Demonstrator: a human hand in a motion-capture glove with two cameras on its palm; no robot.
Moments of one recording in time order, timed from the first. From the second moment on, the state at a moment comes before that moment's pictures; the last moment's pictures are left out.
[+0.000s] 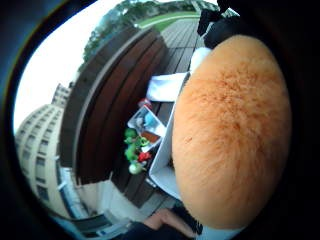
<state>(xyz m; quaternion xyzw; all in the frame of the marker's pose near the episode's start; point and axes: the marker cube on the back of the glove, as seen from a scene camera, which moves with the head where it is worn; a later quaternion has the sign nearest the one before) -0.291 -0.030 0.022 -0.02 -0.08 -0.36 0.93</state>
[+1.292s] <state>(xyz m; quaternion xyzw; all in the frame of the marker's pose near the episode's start) 0.081 0.035 0.031 -0.04 0.09 -0.09 0.99</state>
